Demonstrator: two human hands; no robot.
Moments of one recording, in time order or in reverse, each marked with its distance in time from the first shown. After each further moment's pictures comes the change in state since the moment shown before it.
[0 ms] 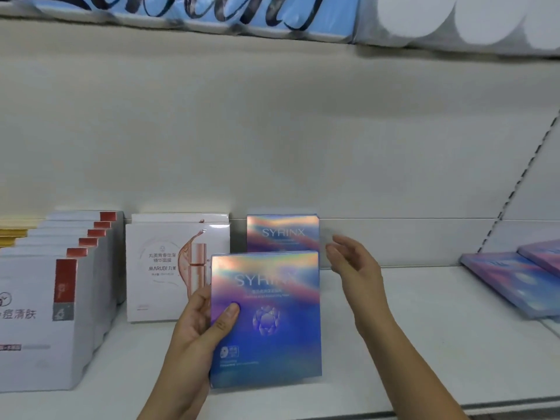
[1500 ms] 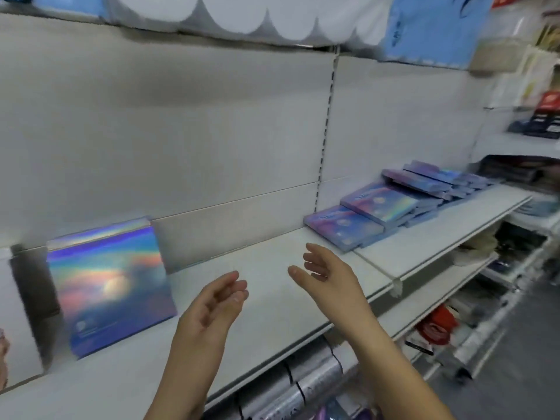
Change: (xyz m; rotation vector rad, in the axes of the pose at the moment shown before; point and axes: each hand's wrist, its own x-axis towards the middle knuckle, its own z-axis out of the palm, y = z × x) left_hand -0.038 -0.074 0.187 0.348 -0.388 0.089; right_hand -0.088 -0.034 -0.197 -0.376 0.275 0.071
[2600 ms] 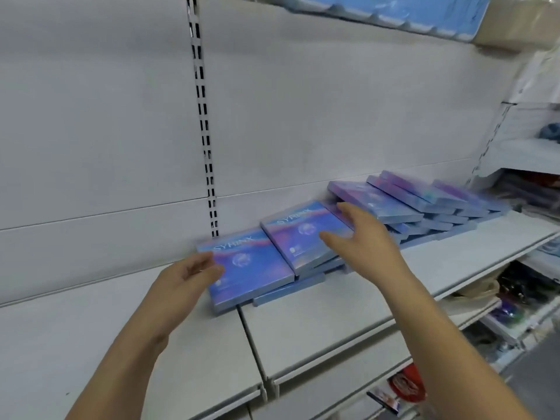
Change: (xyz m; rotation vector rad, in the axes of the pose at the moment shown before) left_hand 0.192 -0.050 0.263 0.411 0.084 -0.191; right_hand 0.277 0.102 -0.281 -0.559 -0.019 -0.159
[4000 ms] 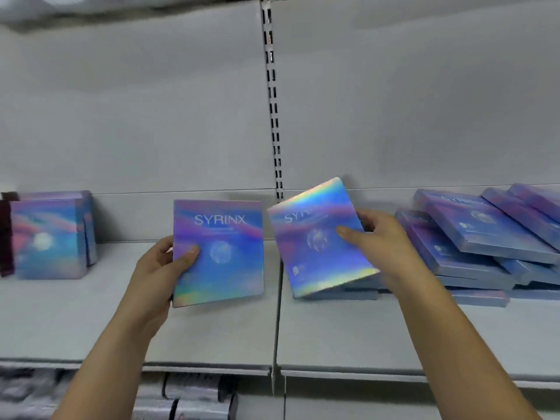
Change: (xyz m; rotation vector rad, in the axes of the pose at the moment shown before) left_hand -0.065 -0.016 -0.039 -0.409 0.521 0.082; right_hand 0.045 -0.011 0.044 0.746 -0.426 -0.057
